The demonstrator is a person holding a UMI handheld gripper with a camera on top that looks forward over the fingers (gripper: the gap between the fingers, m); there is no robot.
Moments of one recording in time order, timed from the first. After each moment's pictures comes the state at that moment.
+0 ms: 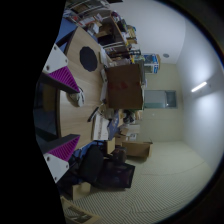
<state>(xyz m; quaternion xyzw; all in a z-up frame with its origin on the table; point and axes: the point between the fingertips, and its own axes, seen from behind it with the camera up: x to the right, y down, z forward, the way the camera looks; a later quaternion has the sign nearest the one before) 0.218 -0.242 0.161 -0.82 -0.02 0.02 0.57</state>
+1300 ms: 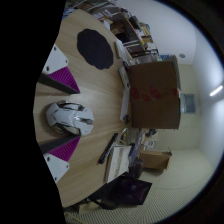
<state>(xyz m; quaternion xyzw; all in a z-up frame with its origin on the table) 0.098 -0.041 -0.013 -0.87 -0.04 0.03 0.49</state>
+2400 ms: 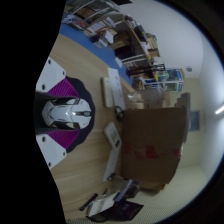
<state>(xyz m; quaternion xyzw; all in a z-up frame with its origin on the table) -0.172 0.033 0.011 -0.88 -0.09 0.07 0.46</state>
